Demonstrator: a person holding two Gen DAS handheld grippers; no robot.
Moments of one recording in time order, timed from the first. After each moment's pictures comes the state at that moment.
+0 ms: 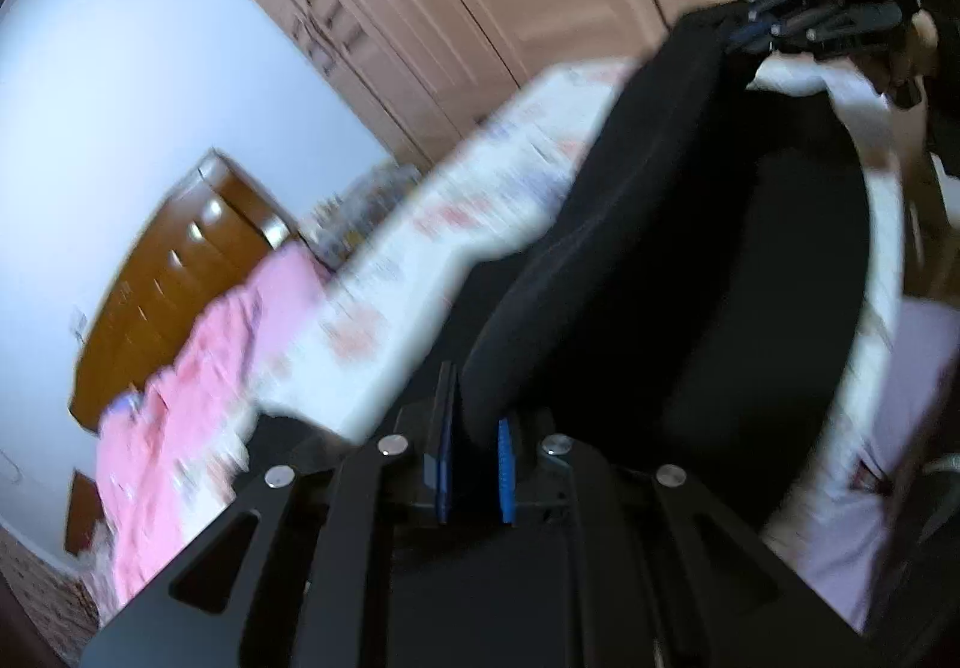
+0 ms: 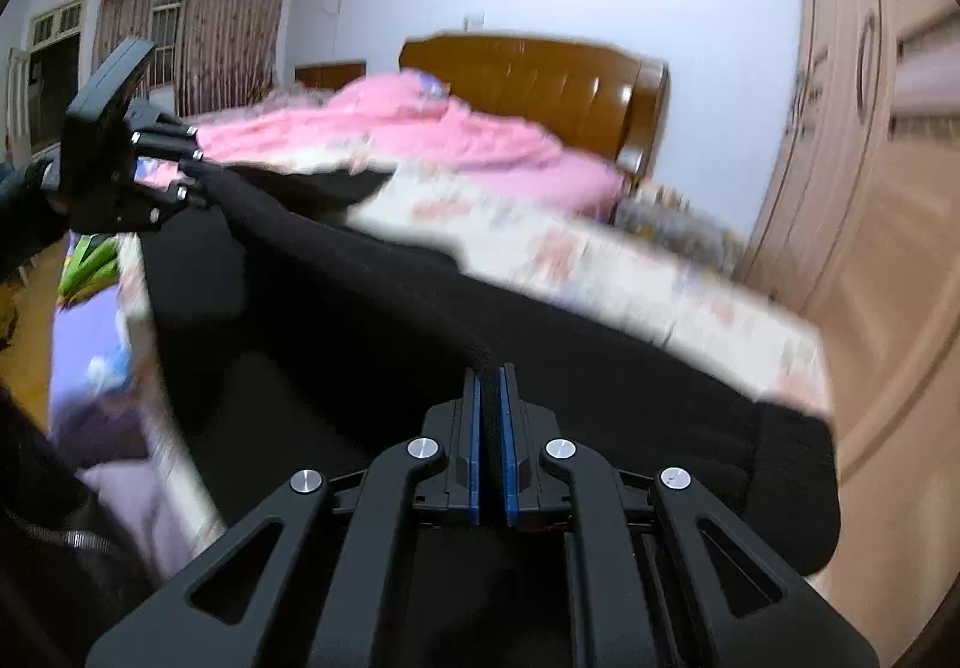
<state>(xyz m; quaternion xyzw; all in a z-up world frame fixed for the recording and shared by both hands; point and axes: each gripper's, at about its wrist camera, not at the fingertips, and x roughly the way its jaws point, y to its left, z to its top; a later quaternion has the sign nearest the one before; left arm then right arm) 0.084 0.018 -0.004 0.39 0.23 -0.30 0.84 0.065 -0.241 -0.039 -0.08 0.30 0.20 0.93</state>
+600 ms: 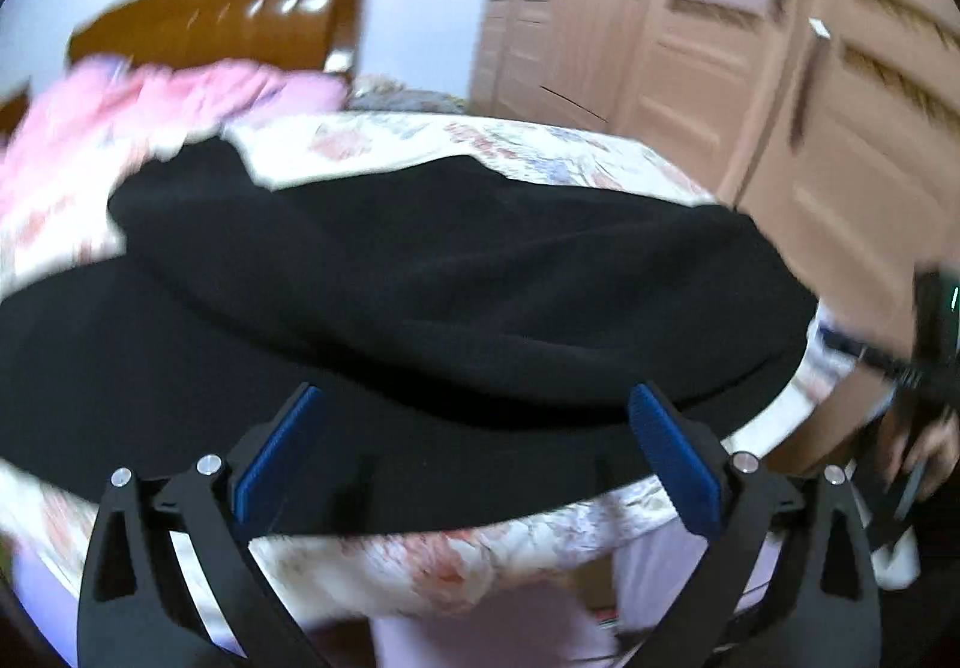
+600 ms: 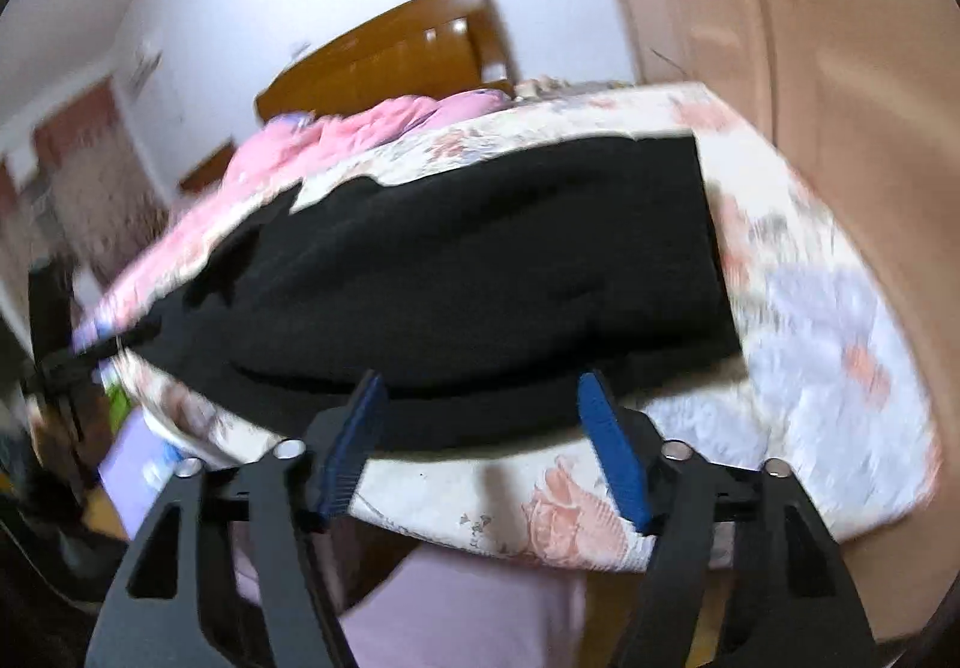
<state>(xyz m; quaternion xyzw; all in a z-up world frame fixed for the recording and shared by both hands) 0.062 0.076 -0.035 -0.02 0.35 -0.25 0.90 -0.009 -0.296 -0.085 0.19 0.32 0.08 0.93</state>
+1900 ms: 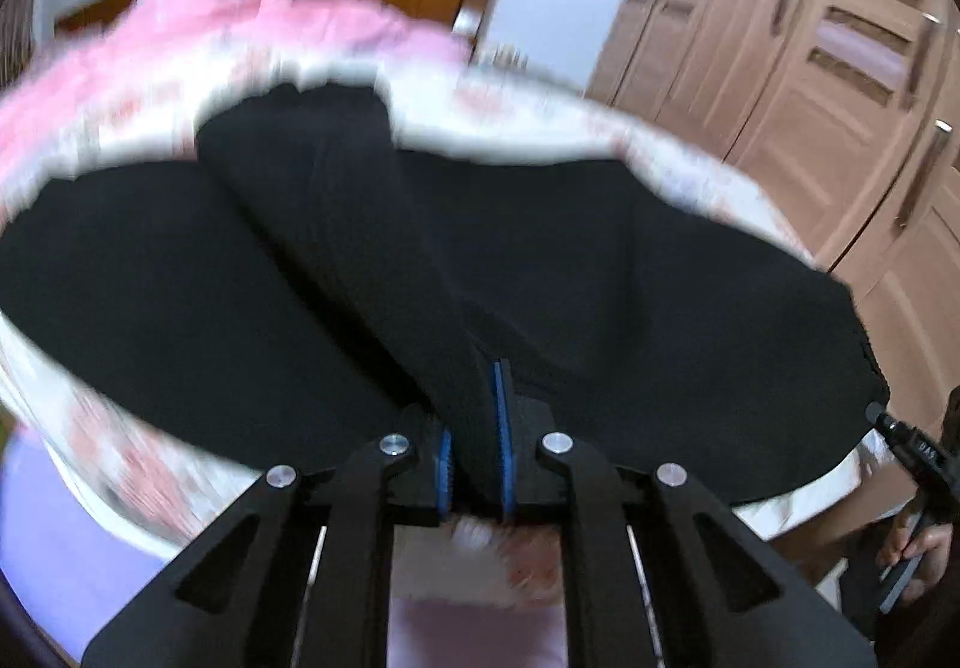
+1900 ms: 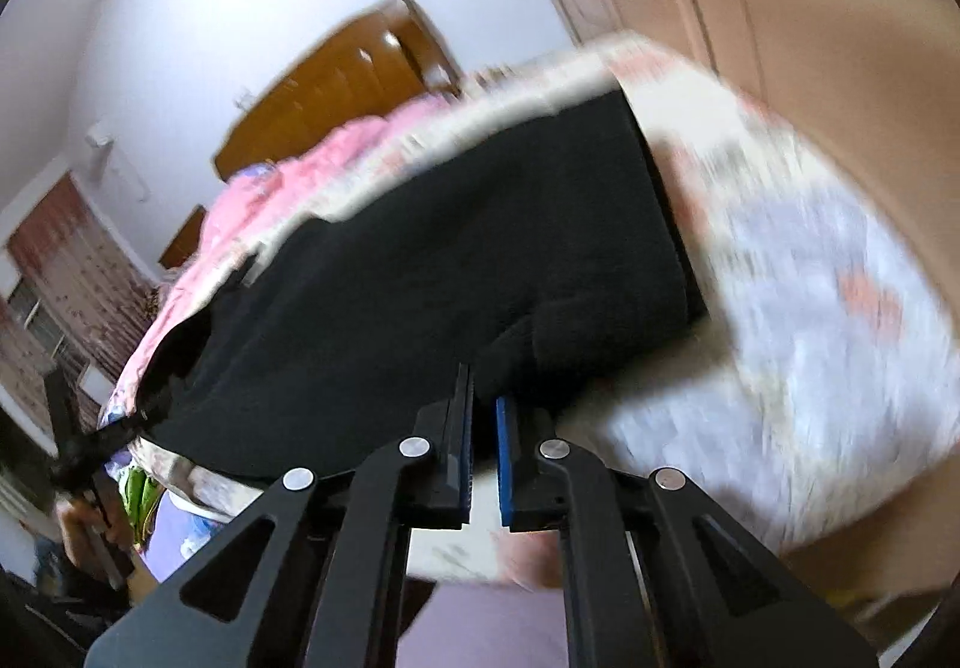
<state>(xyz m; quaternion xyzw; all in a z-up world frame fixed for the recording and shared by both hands) 0.072 0.124 -0.065 -0.09 0.41 -0.13 0.90 -0.007 -0.322 -0.108 0.27 0.33 0.03 0.90</state>
